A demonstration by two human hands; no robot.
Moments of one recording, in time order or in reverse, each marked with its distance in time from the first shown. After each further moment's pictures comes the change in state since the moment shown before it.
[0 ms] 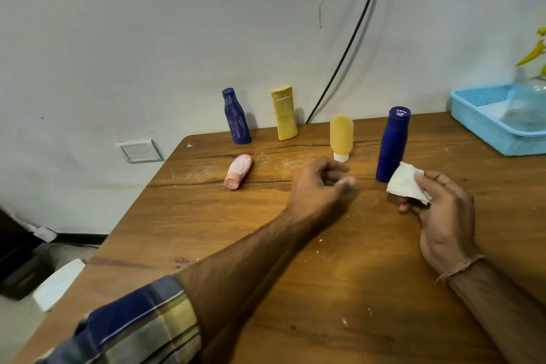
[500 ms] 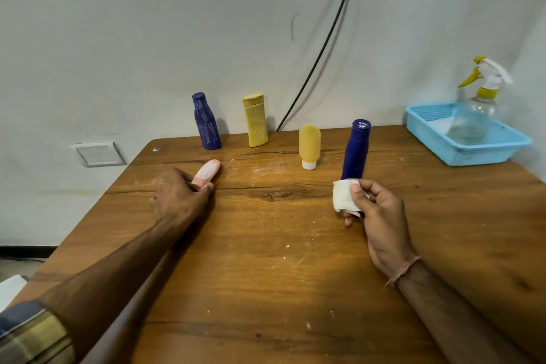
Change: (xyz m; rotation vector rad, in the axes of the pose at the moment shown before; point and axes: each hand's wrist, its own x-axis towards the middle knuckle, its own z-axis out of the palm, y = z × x) left_hand 0.013 -0.071 -0.155 0.565 0.504 -0.279; right_hand -0.004 0.014 0.007 -0.128 -0.173 0.008
